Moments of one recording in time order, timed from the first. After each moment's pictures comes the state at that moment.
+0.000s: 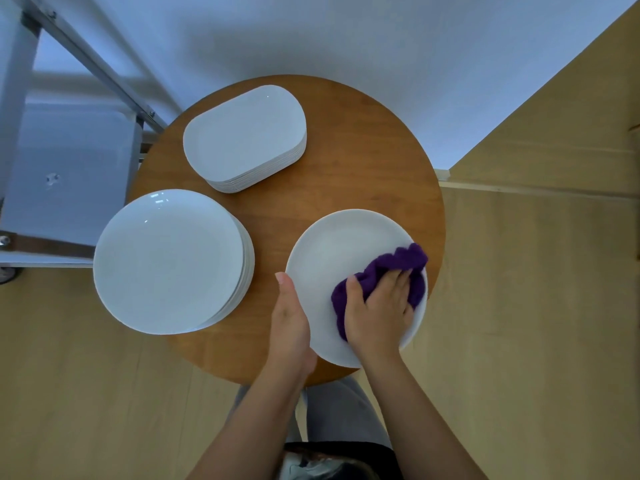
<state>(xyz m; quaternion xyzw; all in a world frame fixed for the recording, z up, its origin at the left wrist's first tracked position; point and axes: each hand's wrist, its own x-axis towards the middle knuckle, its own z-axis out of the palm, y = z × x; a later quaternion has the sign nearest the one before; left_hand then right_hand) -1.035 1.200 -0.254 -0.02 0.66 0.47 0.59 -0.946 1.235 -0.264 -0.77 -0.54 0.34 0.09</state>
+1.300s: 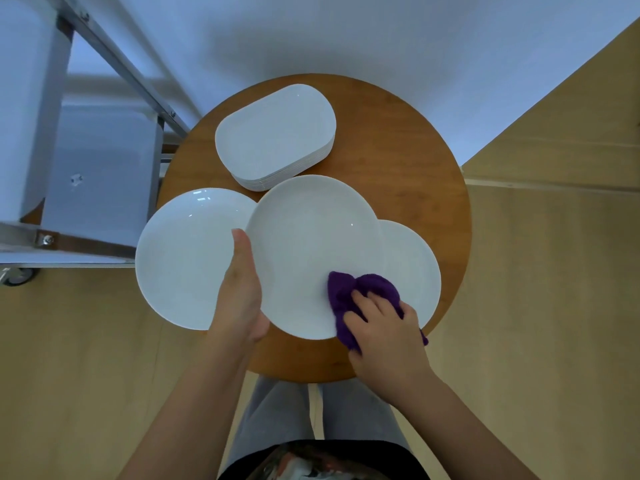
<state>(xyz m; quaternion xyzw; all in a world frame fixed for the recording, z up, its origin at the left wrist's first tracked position) -1.140 1.205 -0.203 0.01 0.69 0.52 0.50 -0.959 1.201 -0.219 -0.45 -0.84 0.24 -0.18</state>
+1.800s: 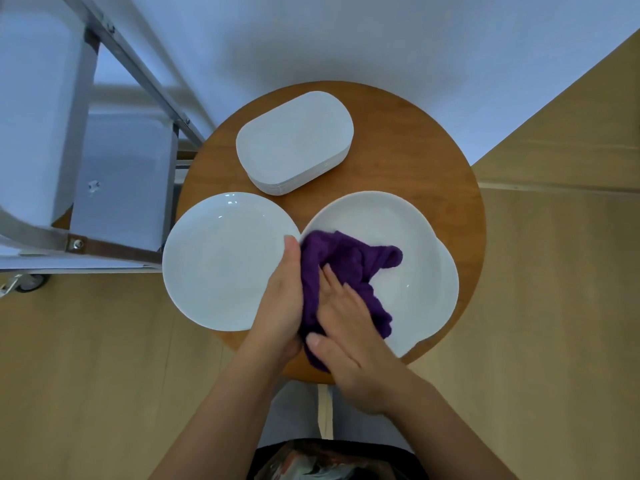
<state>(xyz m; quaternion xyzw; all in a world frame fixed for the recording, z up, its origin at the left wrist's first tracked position) -1.132 1.195 -0.190 0.05 0.68 0.44 0.58 -1.026 1.189 -0.181 -0.37 -0.76 0.53 0.06</state>
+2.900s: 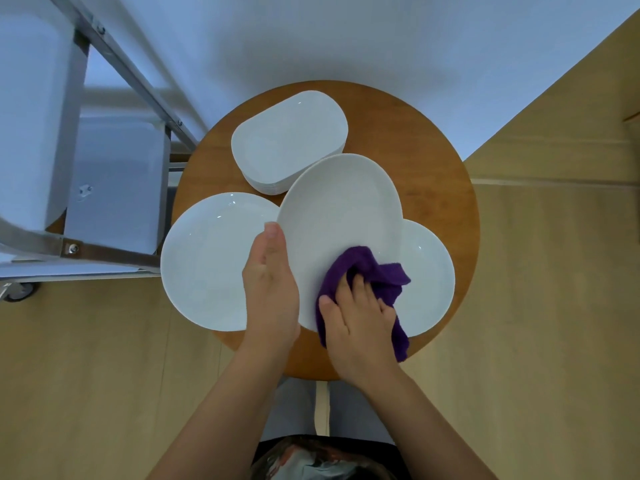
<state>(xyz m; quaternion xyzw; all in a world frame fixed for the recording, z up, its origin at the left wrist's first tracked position) -1.134 1.202 -0.168 0.11 0.74 0.50 0.43 -1.036 1.180 -0.211 -0.62 -0.70 0.36 -0.05</state>
